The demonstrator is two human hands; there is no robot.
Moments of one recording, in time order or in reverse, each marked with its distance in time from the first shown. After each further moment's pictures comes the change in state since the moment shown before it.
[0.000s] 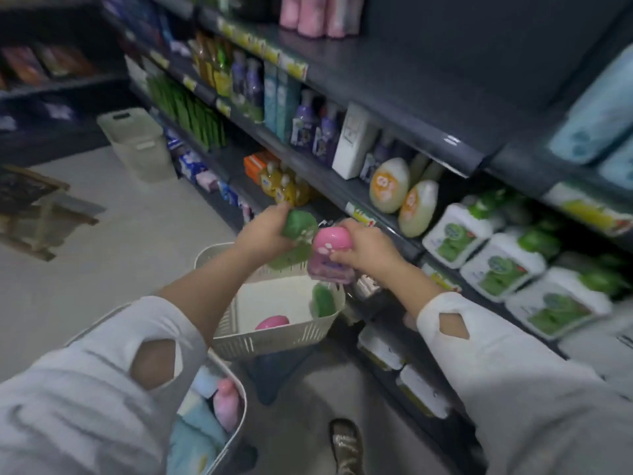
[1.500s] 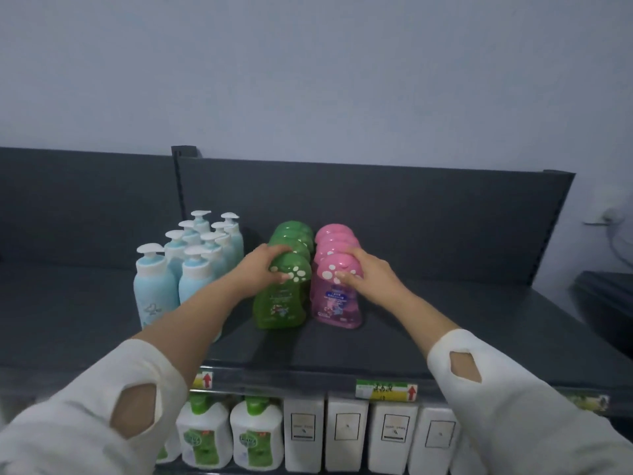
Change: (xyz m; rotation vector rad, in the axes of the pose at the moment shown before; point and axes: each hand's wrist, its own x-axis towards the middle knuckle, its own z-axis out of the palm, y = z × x) left_hand 0.042 0.562 0.069 -0.044 -0.252 0.872; right_hand -0.306 0.298 -0.365 0.030 0.683 0.585
